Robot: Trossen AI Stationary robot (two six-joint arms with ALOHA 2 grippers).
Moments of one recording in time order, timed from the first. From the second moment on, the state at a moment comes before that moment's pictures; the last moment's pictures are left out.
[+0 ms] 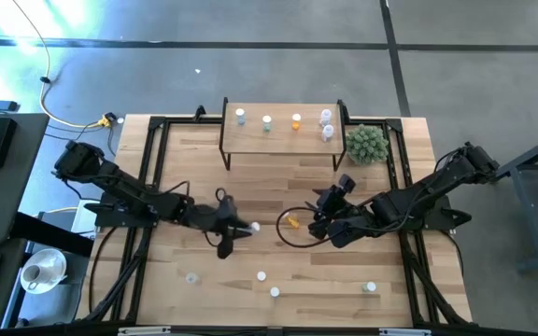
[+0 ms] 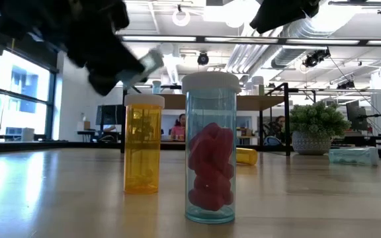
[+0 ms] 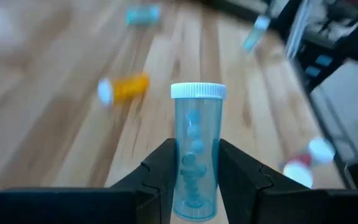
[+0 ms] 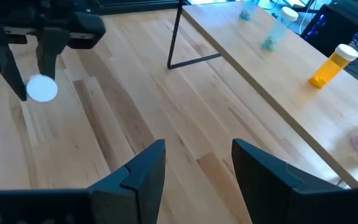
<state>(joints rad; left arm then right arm) -0.20 1.39 0.54 0.37 -0.21 -0.44 0.46 1.40 1.13 -0.66 0.88 0.59</state>
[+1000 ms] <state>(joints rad) -0.16 1.39 0.54 1.05 -0.07 0.04 0.46 1.53 1.13 -0.01 0.61 -0.11</state>
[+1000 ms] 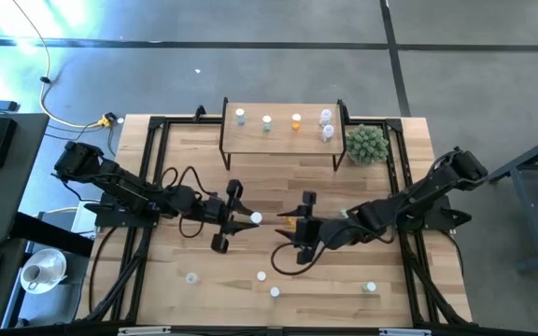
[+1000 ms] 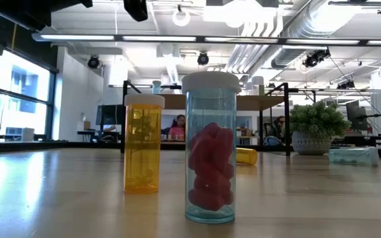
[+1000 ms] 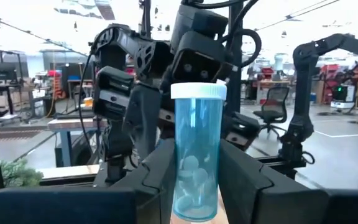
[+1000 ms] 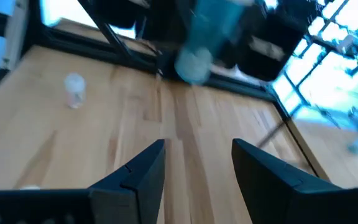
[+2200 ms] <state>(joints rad) -0.16 1.39 0.54 1.03 -0.11 0.09 0.35 1.65 1.13 0.35 0.41 -0.10</state>
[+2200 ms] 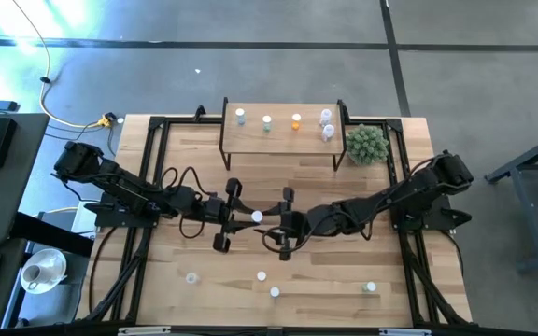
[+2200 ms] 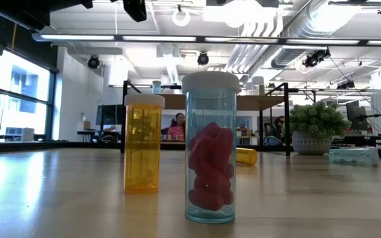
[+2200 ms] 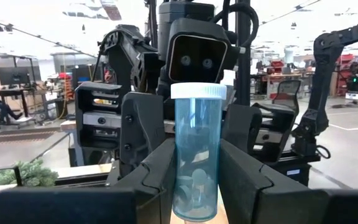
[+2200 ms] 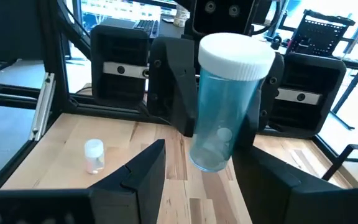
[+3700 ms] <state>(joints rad) -0.16 1.39 0.54 1.00 -0.13 0.08 0.31 1.70 1.13 0.41 0.41 -0.01</state>
